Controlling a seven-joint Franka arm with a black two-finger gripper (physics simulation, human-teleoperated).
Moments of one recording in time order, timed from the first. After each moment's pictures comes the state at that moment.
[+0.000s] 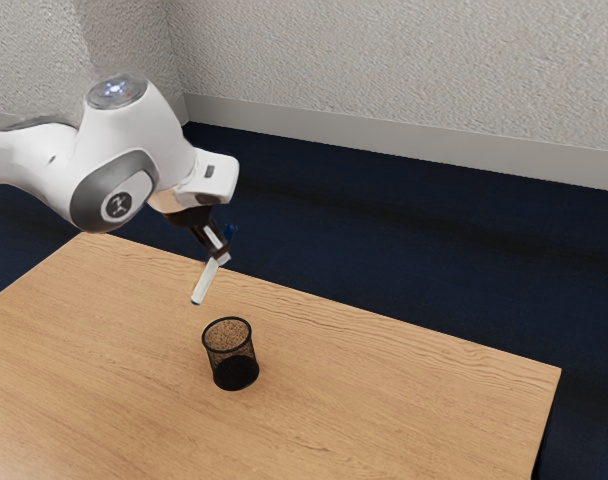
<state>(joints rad) -0.06 -0.24 -0.09 -2.29 0.12 2.38 0.26</state>
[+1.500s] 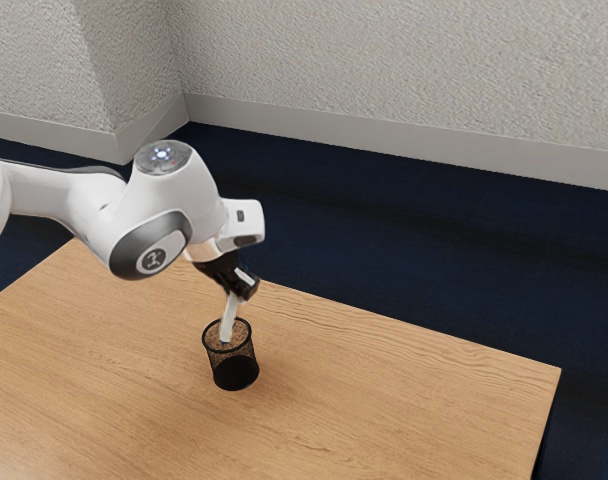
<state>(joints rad) -0.02 -0.06 -0.14 -2.34 0.22 2.56 -0.14</state>
